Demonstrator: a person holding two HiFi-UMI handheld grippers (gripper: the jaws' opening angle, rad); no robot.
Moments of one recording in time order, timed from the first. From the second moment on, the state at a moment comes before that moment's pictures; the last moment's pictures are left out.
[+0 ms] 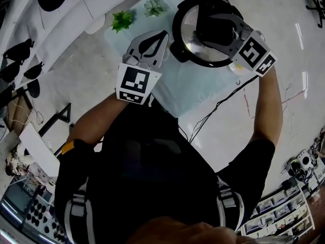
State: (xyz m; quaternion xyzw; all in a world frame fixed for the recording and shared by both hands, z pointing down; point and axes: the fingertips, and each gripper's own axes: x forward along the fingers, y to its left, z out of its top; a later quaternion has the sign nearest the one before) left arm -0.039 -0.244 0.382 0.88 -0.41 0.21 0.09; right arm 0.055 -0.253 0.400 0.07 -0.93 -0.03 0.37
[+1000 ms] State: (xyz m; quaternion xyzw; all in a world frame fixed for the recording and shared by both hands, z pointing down) left arm -0.023 -0.236 0.375 0.89 -0.39 0.20 0.09; right arm 0.074 -0.280 0.401 0.28 -0.90 0.07 0.32
